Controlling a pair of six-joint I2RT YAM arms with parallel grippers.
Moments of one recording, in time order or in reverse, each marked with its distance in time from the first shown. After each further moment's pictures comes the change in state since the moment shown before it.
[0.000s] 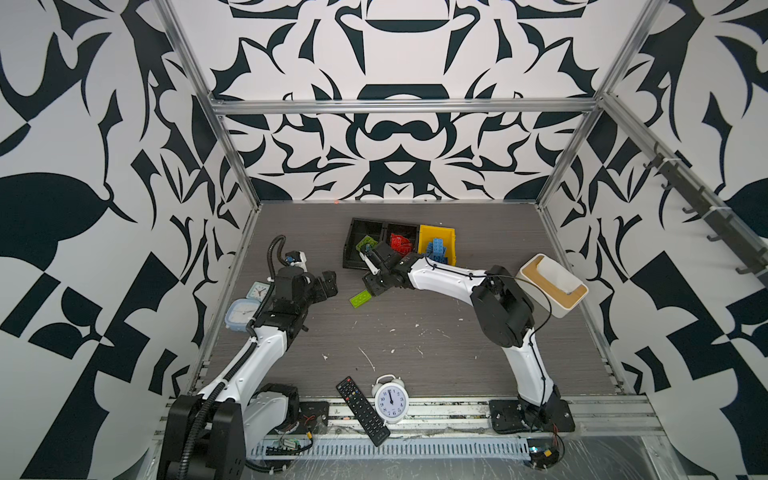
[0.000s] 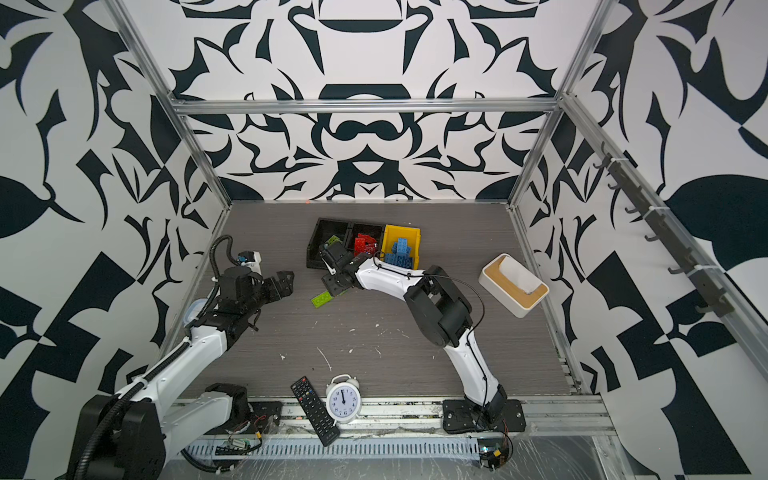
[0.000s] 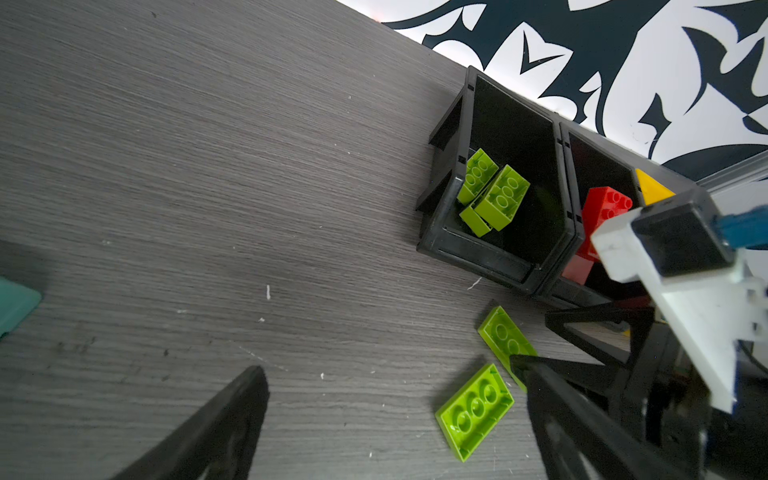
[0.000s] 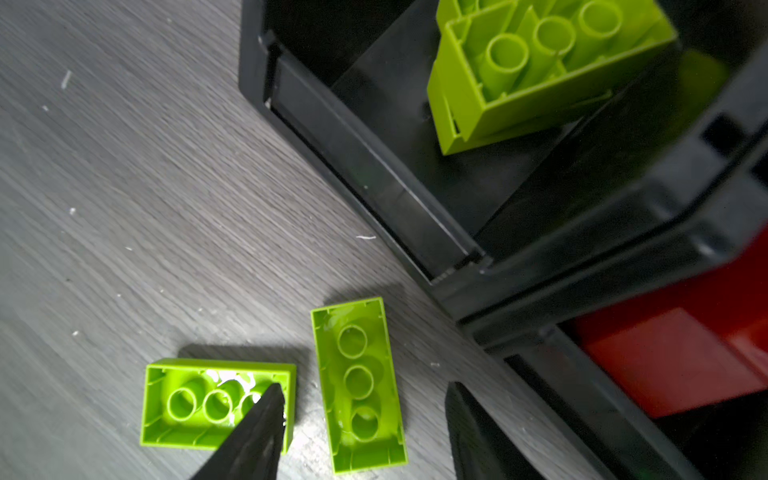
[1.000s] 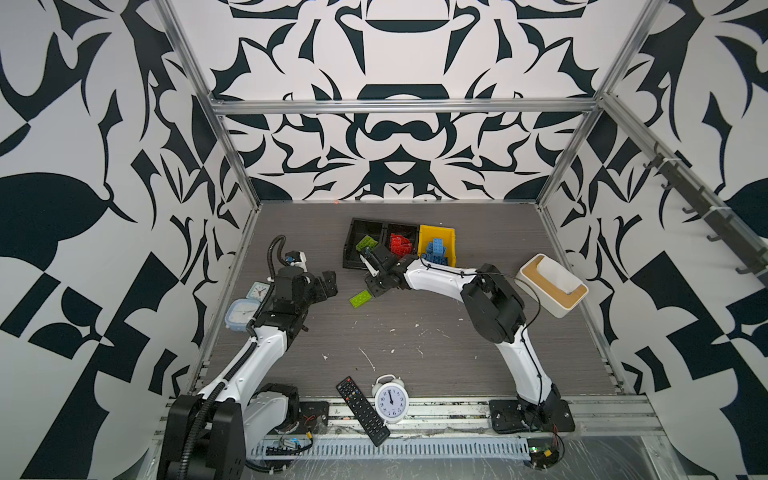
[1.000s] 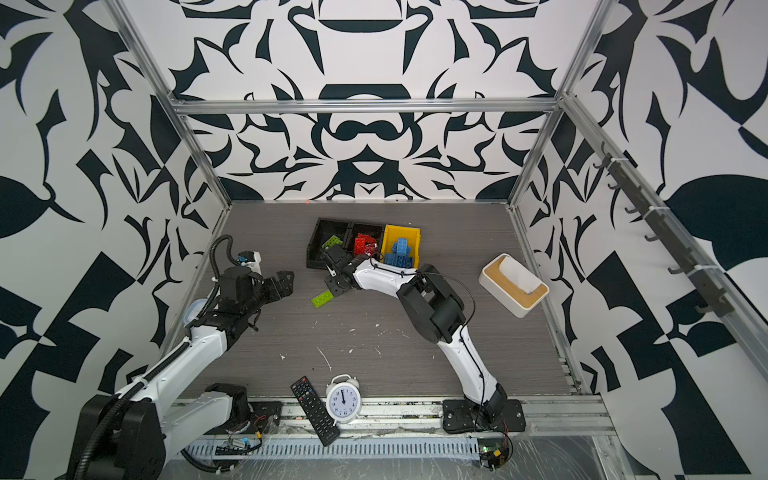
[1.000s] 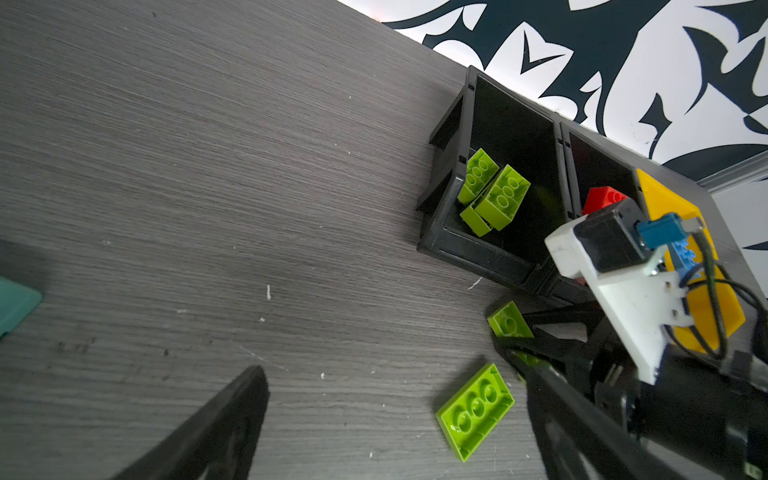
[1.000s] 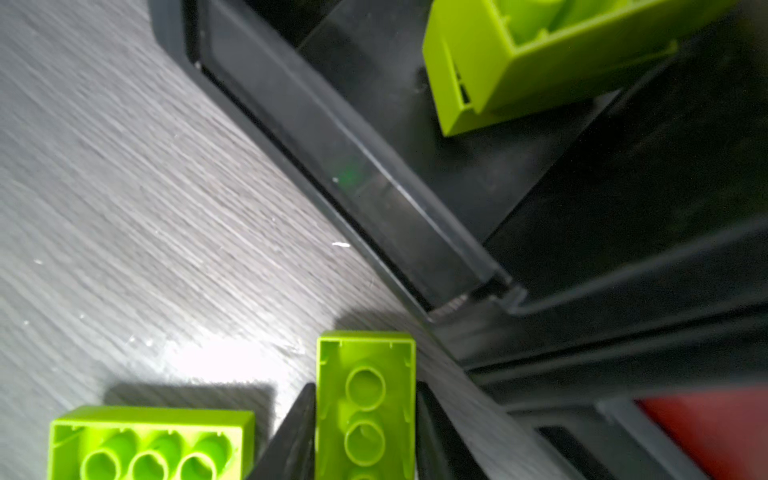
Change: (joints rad) left arm 0.000 0.001 0.000 0.000 0.000 0.000; right arm -0.009 0.067 0.026 0.014 0.007 -0.005
